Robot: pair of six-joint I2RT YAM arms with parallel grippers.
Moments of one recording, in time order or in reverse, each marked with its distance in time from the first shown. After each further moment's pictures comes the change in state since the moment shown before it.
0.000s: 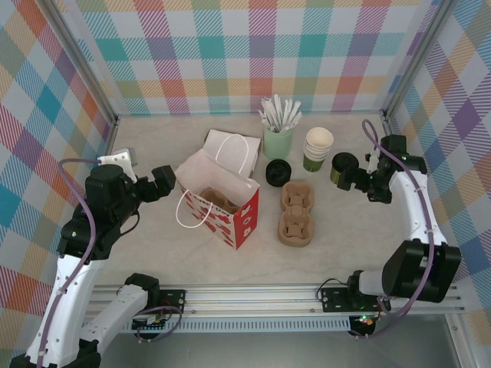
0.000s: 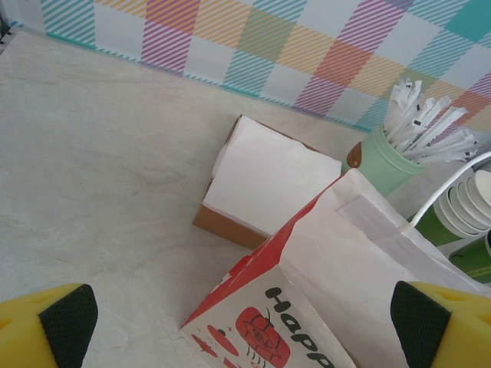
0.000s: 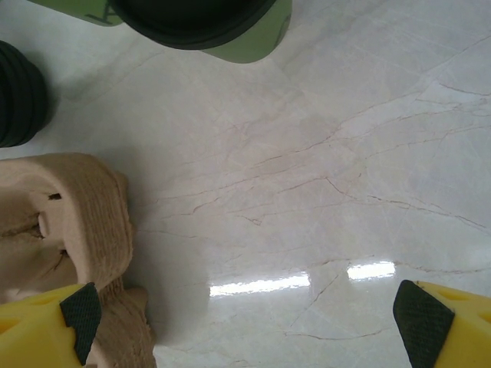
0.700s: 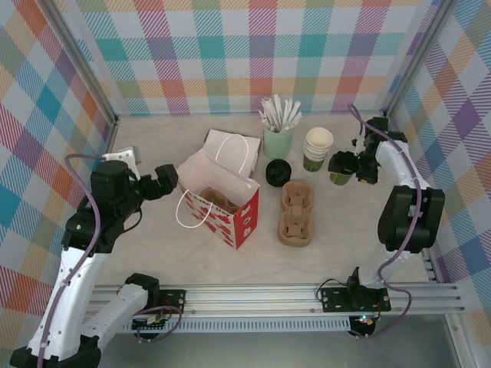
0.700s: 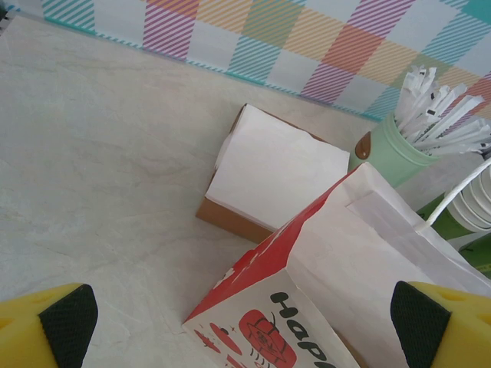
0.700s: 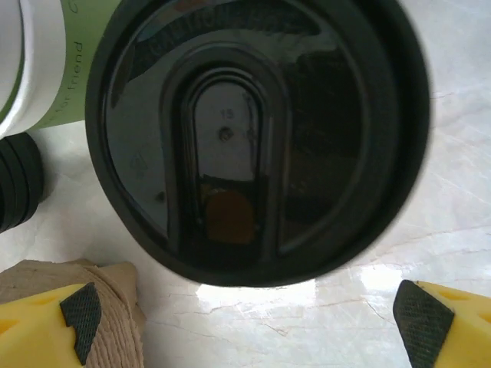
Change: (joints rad) left arm 0.000 0.037 0.000 0.000 0.001 0.000; right arm 0.056 0.377 0.227 0.086 -0.023 0.003
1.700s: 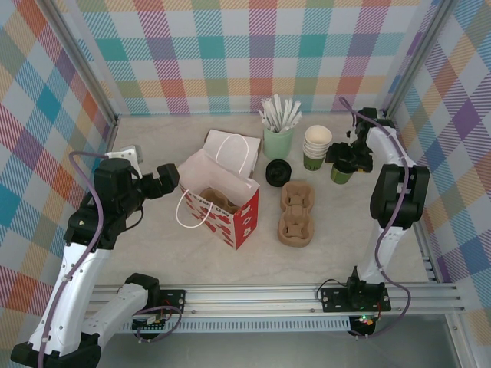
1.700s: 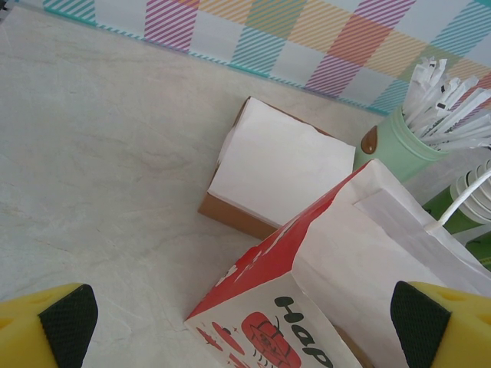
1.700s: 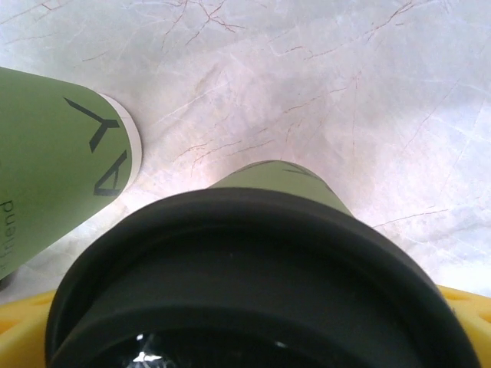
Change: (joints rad) left arm 0.000 0.022 0.000 0.000 0.000 0.000; right arm 0.030 0.253 0.244 -0.016 0.085 -0.003
